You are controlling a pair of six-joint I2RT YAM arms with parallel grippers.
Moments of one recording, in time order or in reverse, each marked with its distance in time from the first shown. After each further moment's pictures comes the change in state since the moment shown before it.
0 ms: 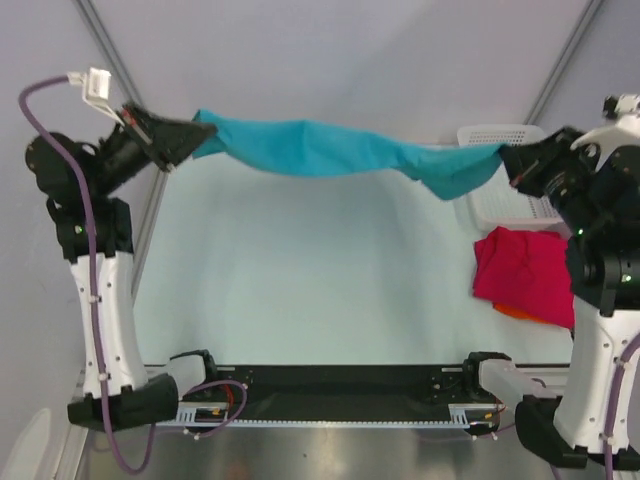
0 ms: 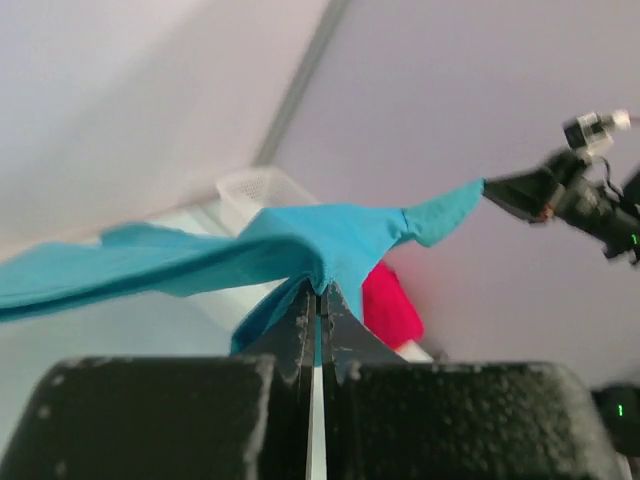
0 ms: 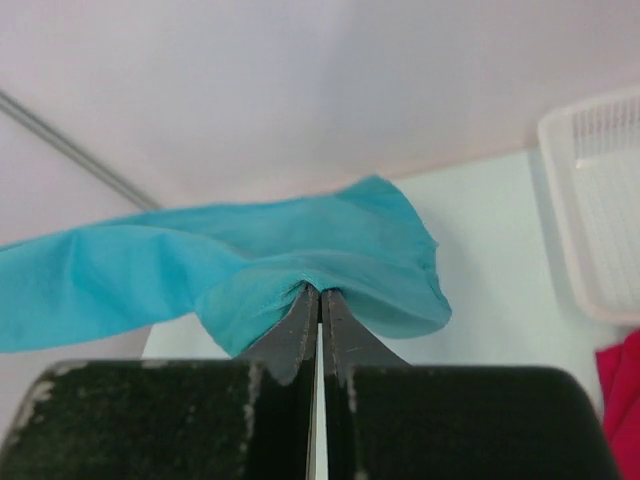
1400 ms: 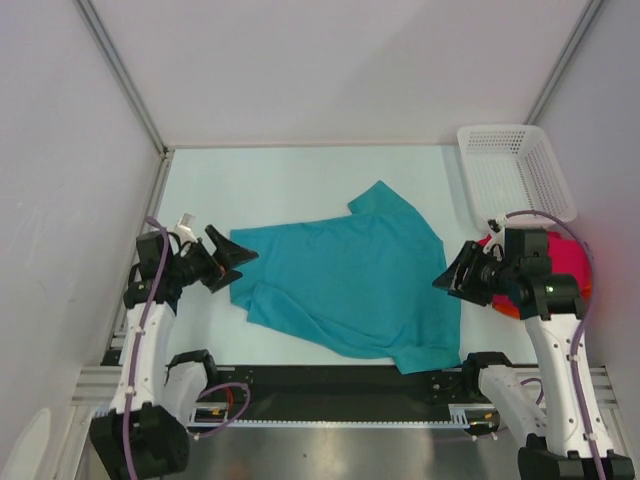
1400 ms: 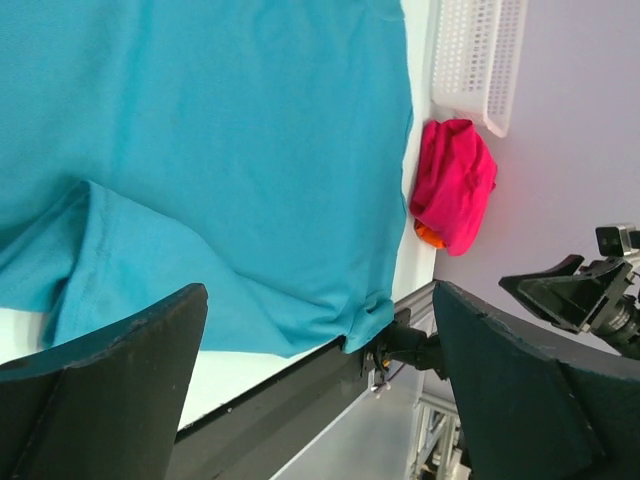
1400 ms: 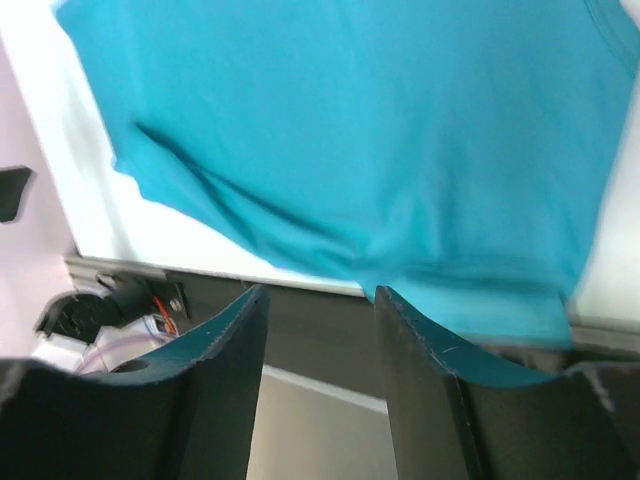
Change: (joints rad) left arm 0.005 -0.420 -1.005 -0.466 -0.203 0.186; right arm 0.056 -0.344 -0.870 -0.355 -0.191 0.010
